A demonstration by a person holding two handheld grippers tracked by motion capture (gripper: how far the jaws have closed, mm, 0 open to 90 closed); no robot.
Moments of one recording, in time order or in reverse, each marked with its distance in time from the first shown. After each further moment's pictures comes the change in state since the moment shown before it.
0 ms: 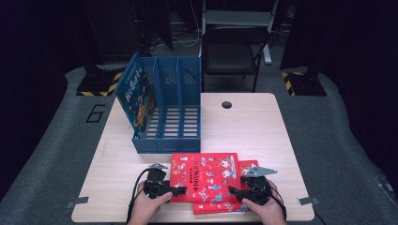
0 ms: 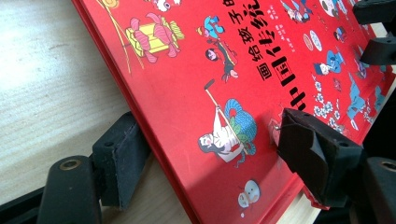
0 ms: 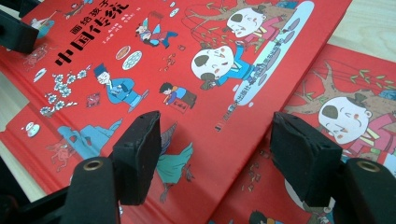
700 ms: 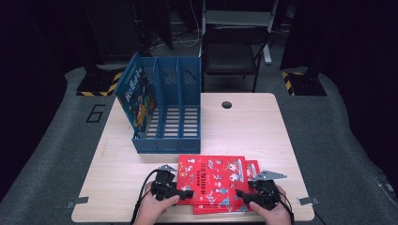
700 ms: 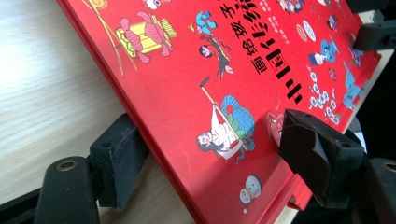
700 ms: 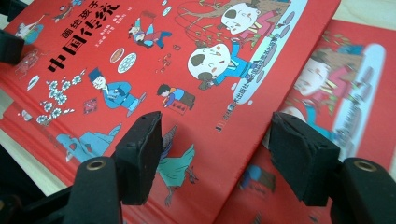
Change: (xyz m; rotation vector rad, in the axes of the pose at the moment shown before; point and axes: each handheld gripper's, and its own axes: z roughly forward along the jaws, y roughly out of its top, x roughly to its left) left arm -0.019 0.005 0.009 0.039 -0.015 0.061; right arm -0.005 -0.014 -0.017 0.013 -0.035 0.079
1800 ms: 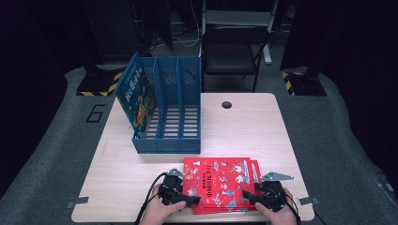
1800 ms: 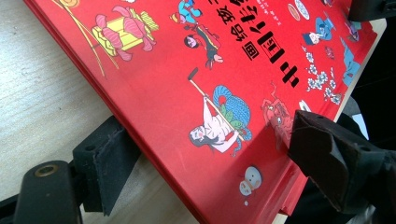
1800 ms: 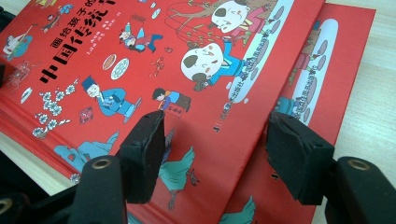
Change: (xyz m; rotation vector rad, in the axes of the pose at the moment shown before) left arm -0.020 -0.004 0.019 0.034 -0.037 0.080; right arm -0.010 -0.008 -0.014 0.016 -0.045 0.047
